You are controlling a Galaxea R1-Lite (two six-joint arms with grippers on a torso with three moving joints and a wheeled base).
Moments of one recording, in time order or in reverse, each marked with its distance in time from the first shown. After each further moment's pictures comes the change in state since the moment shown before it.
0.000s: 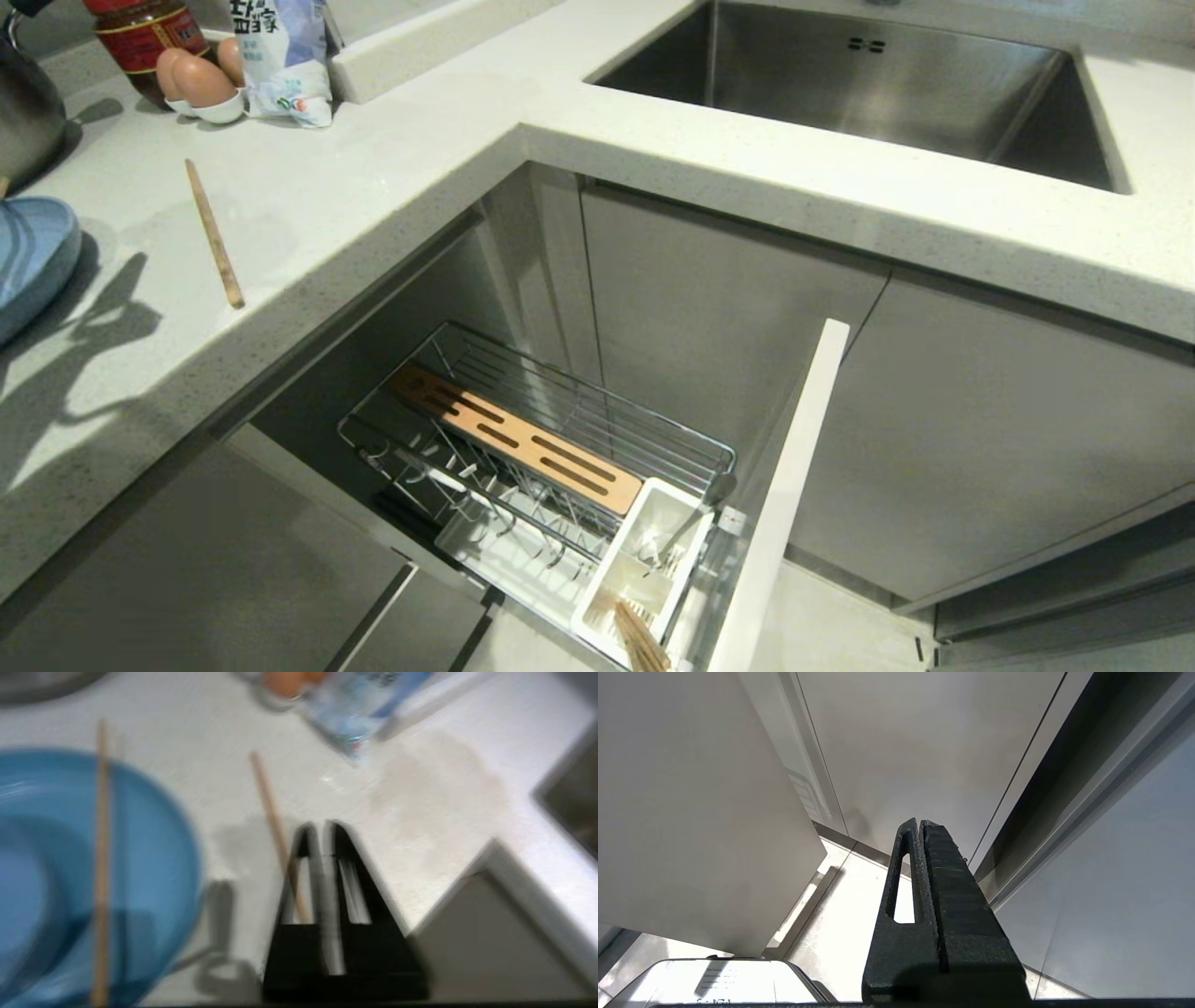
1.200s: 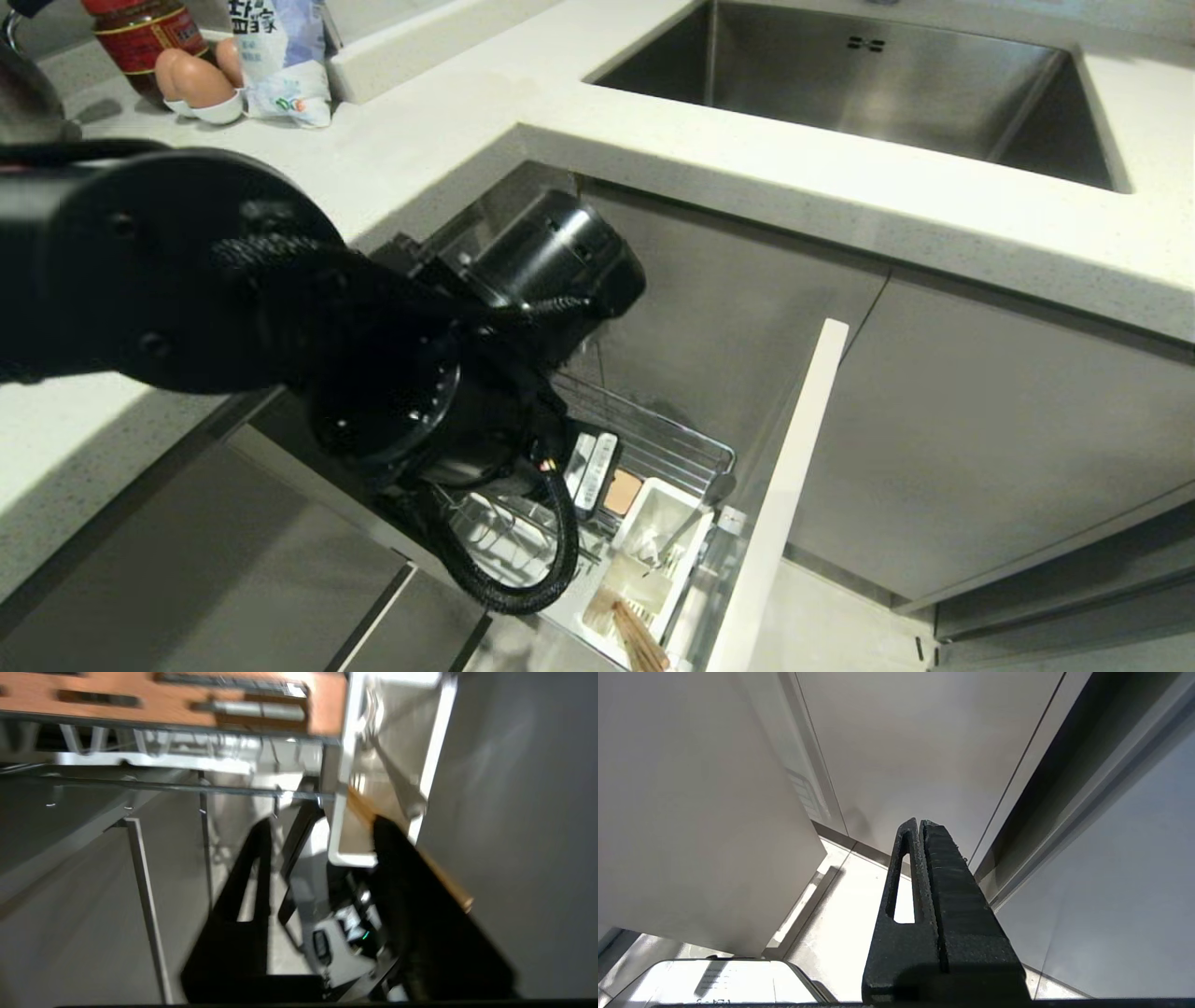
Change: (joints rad) left arm -0.577 0.503 0.170 0.267 -0.189 0.058; right arm 0.000 0.000 0.000 0.000 0.000 0.000
